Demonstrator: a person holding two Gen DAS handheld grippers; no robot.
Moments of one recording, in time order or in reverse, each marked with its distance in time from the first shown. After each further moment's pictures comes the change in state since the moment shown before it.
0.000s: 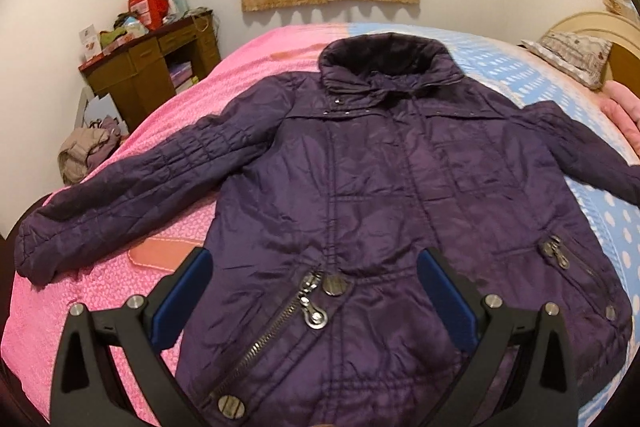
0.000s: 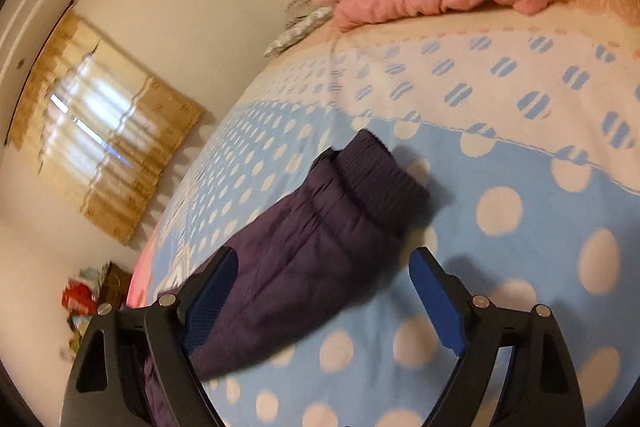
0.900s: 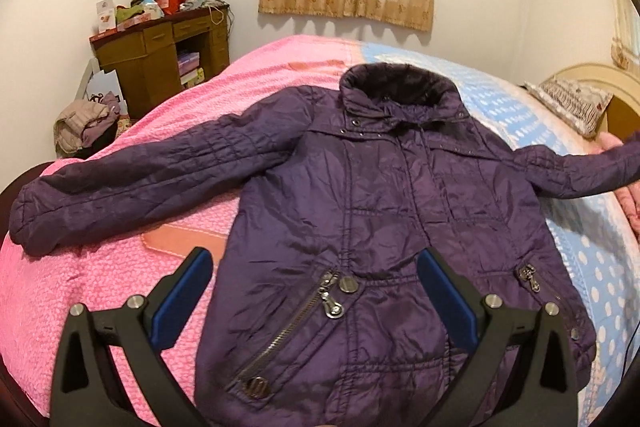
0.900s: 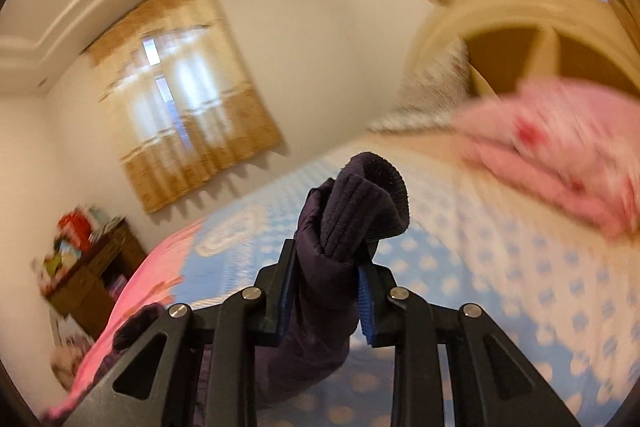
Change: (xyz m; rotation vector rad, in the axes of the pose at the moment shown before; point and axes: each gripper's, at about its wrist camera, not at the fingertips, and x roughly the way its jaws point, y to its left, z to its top) left arm -0.028 0.040 0.002 -0.145 -0.043 -0.078; right arm -0.089 0.206 0.049 -0.497 -0.245 0.146
